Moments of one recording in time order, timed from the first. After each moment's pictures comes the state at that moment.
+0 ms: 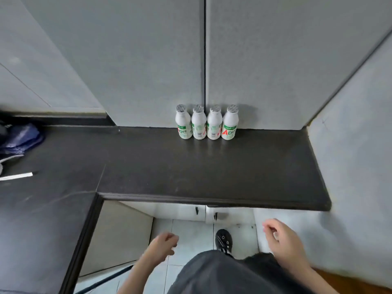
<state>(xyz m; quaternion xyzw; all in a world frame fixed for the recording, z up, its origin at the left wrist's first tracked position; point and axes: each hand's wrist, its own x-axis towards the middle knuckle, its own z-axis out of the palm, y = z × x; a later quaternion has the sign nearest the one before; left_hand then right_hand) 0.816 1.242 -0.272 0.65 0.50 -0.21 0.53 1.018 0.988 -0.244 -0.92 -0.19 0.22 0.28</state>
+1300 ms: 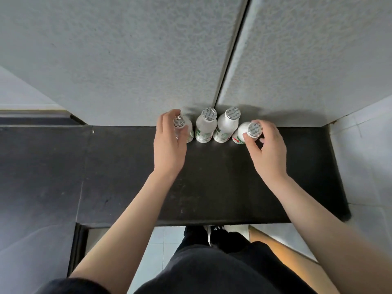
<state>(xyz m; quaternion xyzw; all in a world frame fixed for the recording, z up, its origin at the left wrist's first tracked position) 1.043 1.404 -0.202 0.82 0.31 0.27 0.41 1.167 1.218 -0.193 -0.89 -0.27 0.01 0.36</state>
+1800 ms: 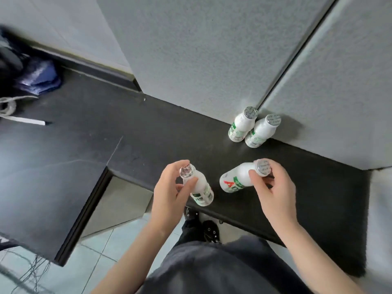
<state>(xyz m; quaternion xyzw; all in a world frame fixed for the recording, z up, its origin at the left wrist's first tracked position) 0.912 1.305 -0.189 0.69 0.45 0.26 0.50 1.105 1.189 -0.179 -0.81 -0.34 0.17 0.44</state>
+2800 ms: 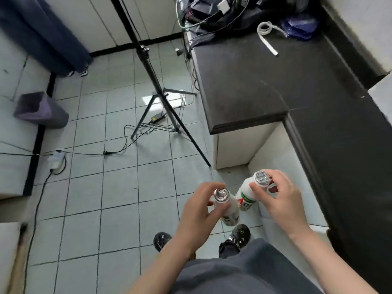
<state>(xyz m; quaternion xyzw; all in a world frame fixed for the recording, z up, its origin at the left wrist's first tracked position) 0.707 1.062 -0.178 0.47 0.70 0.41 0.36 0.878 1.172 -0.180 -0.47 -0.75 0.38 0.27</state>
